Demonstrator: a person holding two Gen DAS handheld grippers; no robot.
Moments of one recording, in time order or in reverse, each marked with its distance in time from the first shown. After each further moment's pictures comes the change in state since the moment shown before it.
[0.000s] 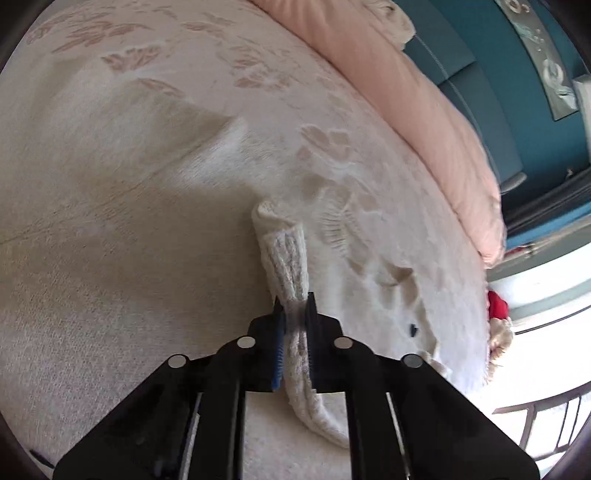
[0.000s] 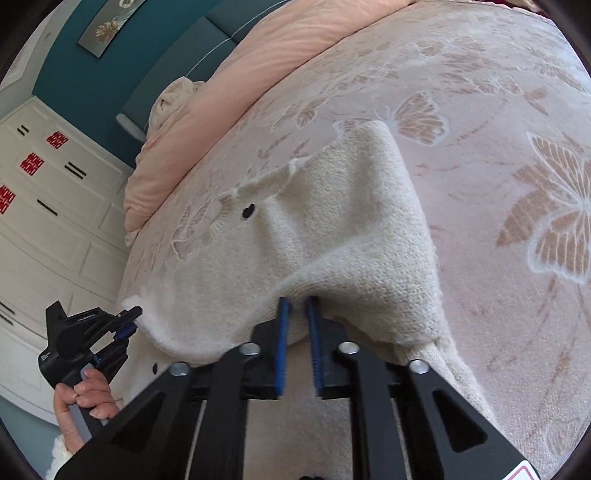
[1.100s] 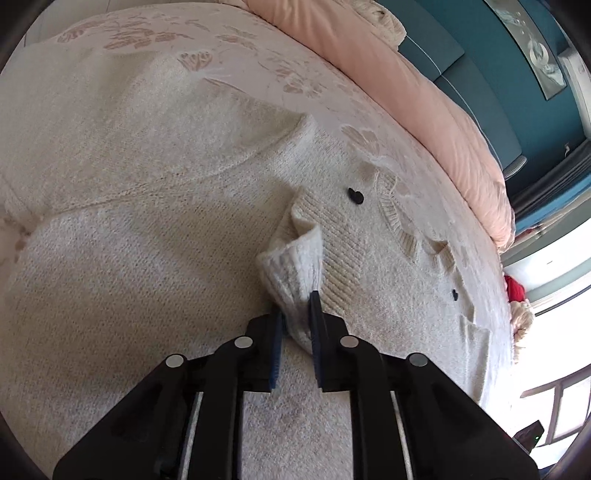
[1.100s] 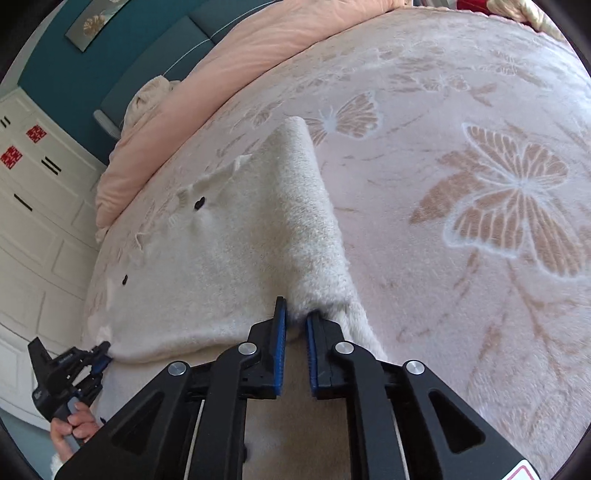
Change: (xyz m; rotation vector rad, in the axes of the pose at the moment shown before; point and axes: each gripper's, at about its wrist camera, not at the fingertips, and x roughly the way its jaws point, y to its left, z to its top) left arm -0.032 0.073 -0.033 0.061 -0.016 0.033; right arm -0.026 -0.040 -0.017 -0.038 -0.010 -0.162
